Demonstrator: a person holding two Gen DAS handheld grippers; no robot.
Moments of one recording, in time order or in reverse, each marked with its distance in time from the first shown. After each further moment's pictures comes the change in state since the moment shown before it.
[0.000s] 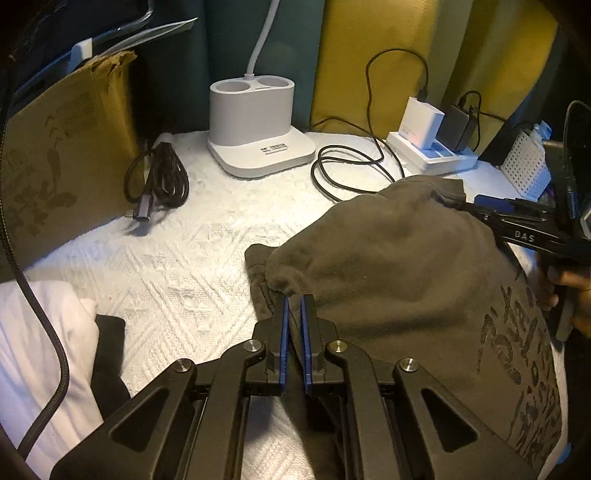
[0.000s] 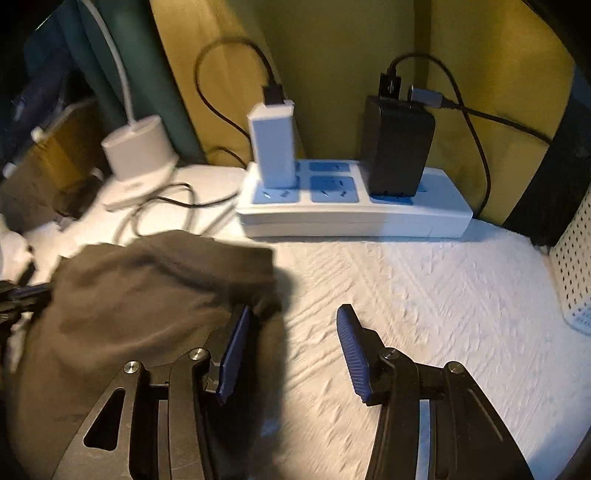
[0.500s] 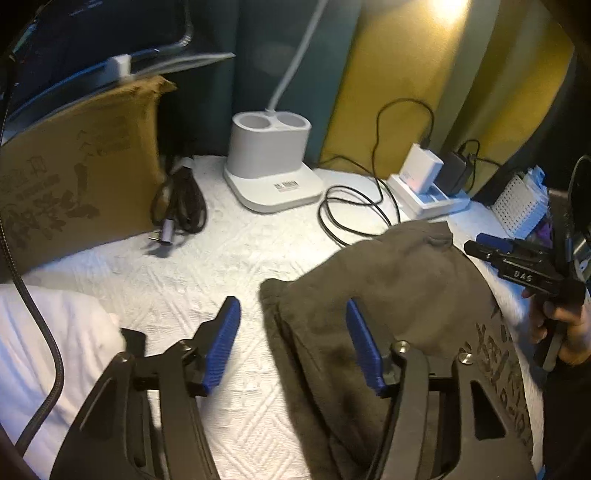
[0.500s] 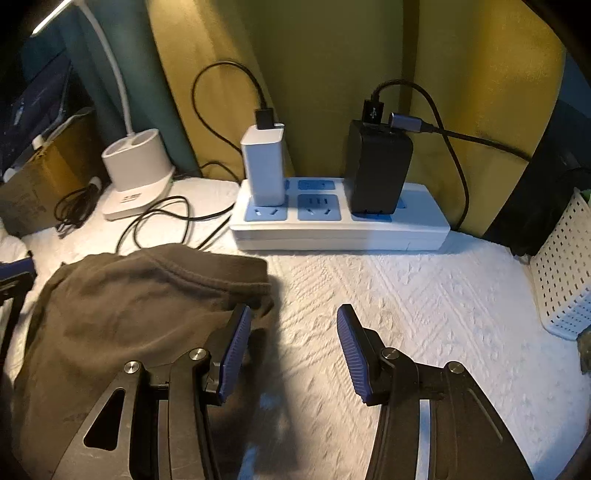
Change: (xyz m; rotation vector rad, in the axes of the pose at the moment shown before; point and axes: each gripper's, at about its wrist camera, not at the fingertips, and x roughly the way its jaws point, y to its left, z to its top) left arm -0.021 0.011 0.011 -0.072 -0.069 -0.050; right arm -0.035 0.004 0.002 0.010 -0.007 0.009
